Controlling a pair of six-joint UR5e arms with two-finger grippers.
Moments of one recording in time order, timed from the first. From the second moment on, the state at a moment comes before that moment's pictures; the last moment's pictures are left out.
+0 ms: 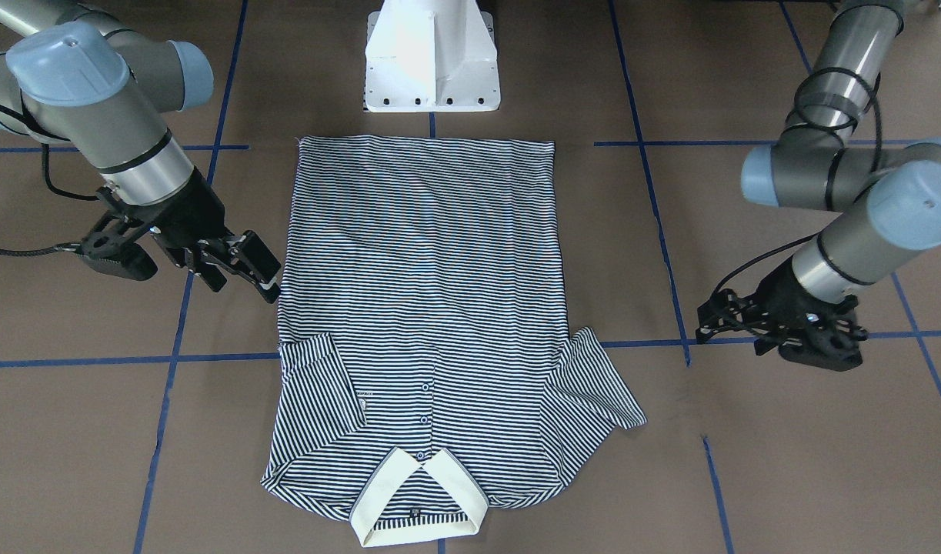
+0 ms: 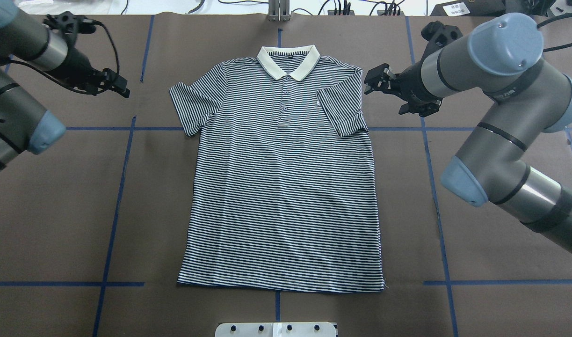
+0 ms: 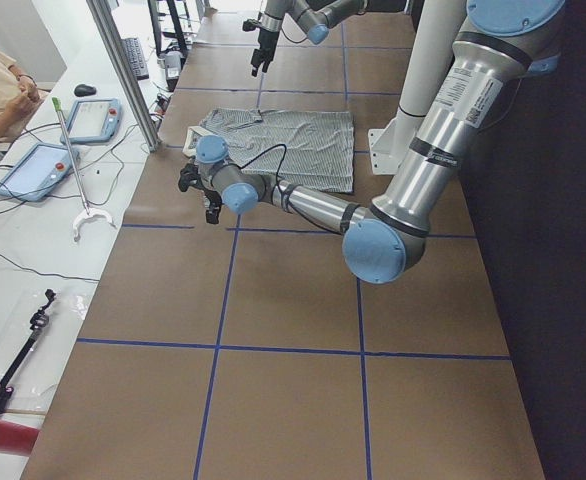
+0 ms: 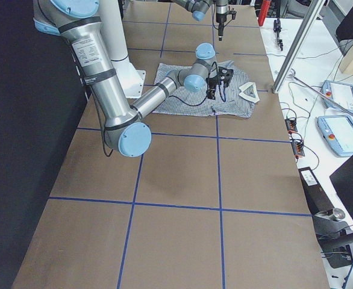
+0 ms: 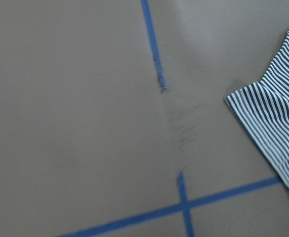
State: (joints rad) left arm -1.00 -2.07 -1.33 -2.11 -2.22 -0.75; right arm 0.84 -1.18 1.81 -1.20 1.97 1.50
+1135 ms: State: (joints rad) left arm -0.88 -2.26 -1.00 -2.40 -2.00 -0.79; right arm 0.84 -1.25 1.87 -1.19 1.96 1.50
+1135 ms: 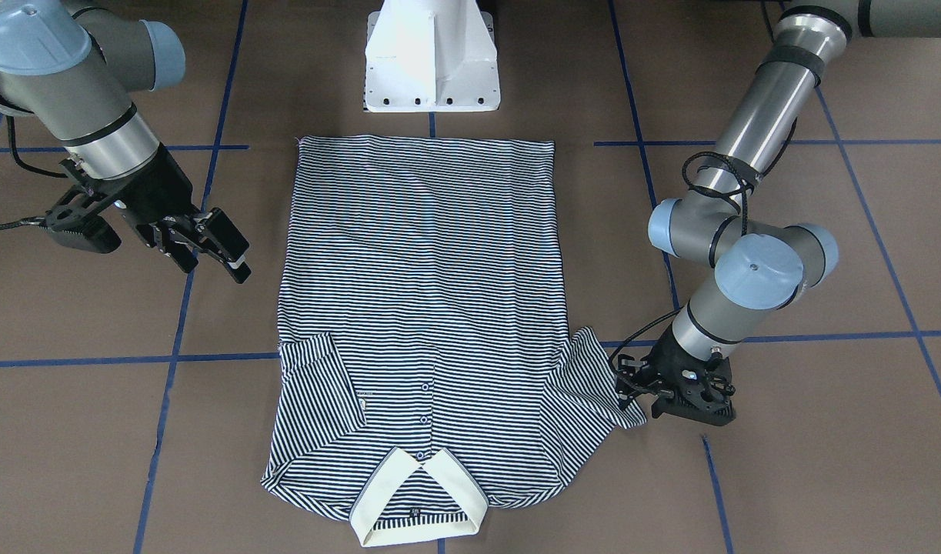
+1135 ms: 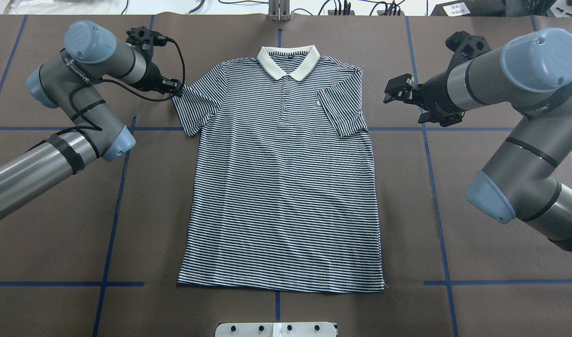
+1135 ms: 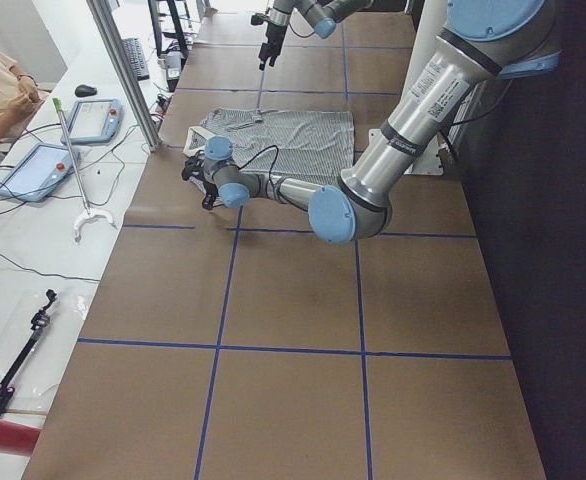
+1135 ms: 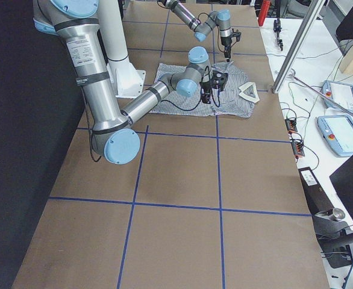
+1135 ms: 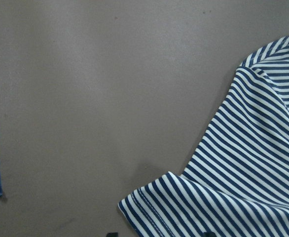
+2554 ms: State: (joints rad) left arm -0.88 -2.30 -0.94 -2.41 -1.93 -0.79; right arm 0.84 -1.26 1.86 -1.19 1.96 1.50
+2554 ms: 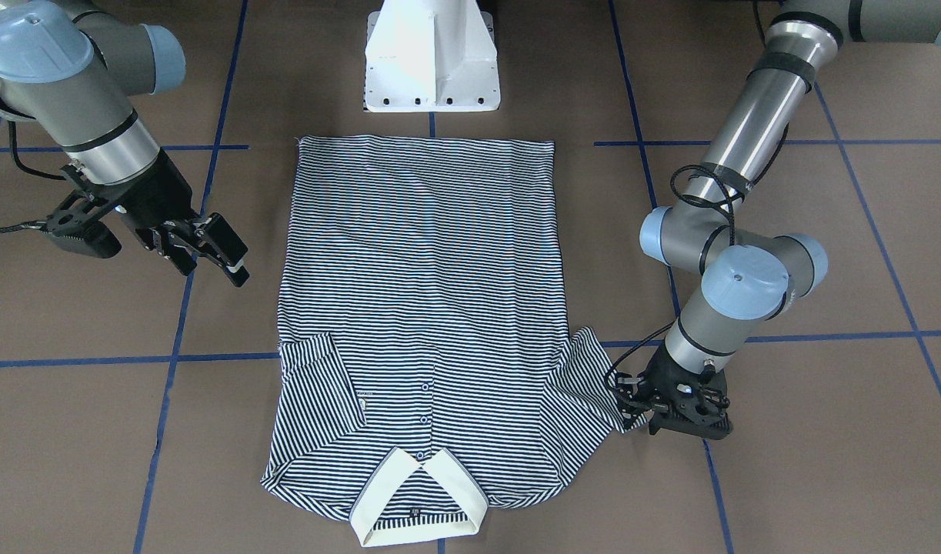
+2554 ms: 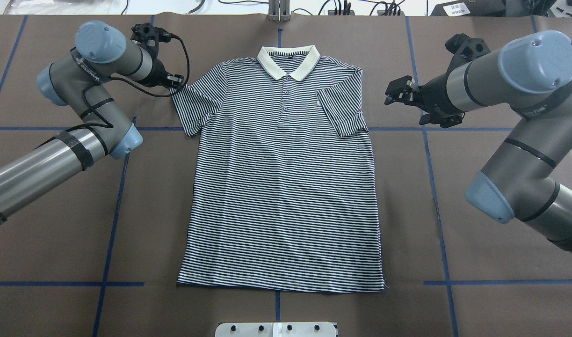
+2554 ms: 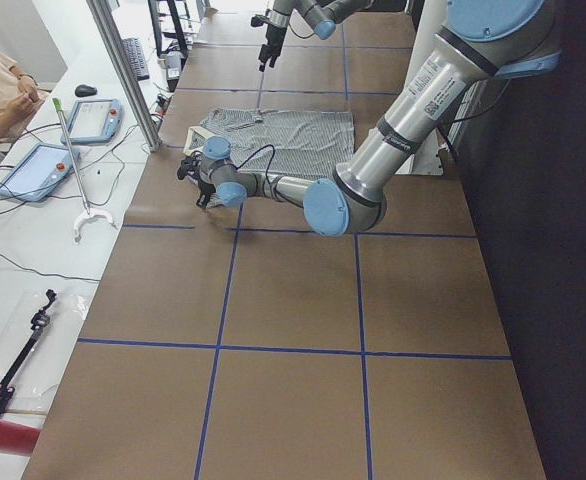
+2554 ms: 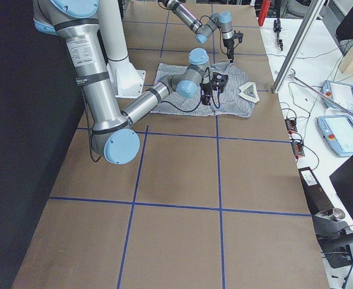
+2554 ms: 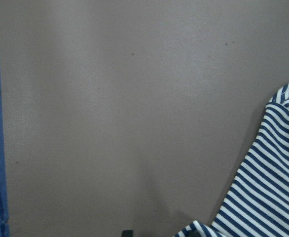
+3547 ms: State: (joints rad) left arm -0.88 -2.29 -1.16 -2.27 -2.01 -0.84; right arm 0.84 -1.25 1.85 -1.19 1.96 1.50
